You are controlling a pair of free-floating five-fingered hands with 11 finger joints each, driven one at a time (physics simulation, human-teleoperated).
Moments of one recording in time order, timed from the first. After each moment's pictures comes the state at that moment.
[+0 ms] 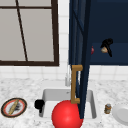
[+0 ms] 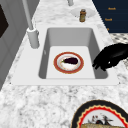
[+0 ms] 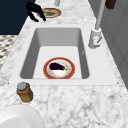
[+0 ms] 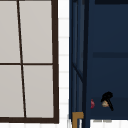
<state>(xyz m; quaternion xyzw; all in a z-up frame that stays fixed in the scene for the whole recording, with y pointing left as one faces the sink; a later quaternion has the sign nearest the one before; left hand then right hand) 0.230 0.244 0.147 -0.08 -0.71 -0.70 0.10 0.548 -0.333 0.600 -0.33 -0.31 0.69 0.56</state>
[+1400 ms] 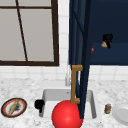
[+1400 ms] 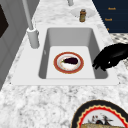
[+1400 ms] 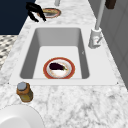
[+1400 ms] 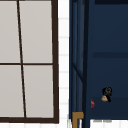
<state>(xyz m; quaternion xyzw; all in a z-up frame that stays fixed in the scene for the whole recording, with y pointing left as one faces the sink) 0.230 0.244 0.147 -0.08 -0.71 -0.70 0.10 0.553 -0.323 0.631 -0.47 -0.35 0.62 0.53</state>
